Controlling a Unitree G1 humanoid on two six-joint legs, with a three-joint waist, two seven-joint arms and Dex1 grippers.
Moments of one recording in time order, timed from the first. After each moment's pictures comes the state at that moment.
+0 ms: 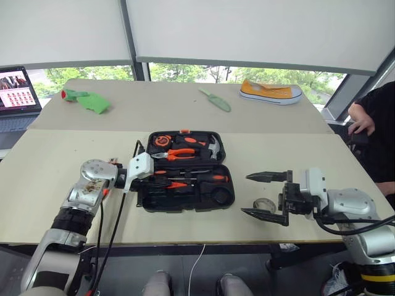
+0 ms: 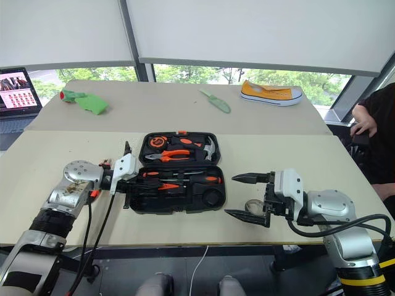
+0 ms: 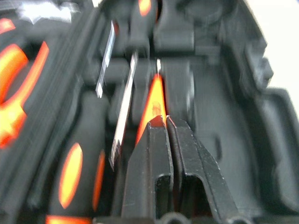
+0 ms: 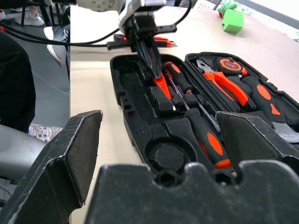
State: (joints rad) left arm -0.61 0.65 -0.17 0.45 -0.14 -0.05 -1.35; right arm -0.15 -0.73 -0.09 -0.29 0.52 0.14 1.17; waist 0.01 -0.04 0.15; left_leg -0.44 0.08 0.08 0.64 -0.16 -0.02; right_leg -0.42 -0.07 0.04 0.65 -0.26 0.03
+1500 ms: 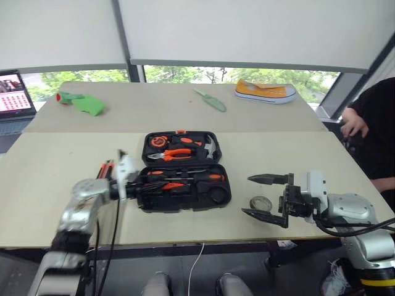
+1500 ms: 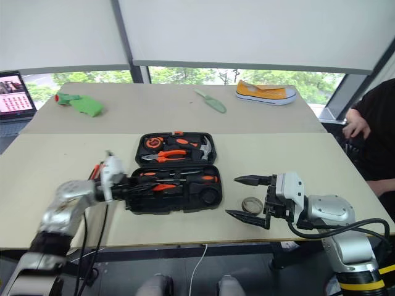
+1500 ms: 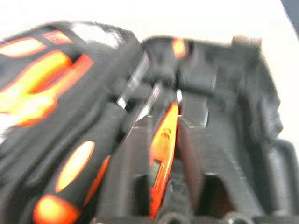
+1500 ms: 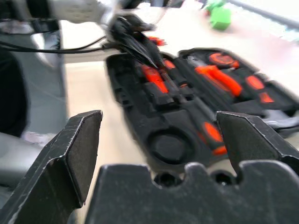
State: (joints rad) left arm -0.29 0.60 0.18 0.16 -0.46 0.15 -1.18; right arm -0.13 -0.66 -0.12 -0.24 0.51 0.06 1.14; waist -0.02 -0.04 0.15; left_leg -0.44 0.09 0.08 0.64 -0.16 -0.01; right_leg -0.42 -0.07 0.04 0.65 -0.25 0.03
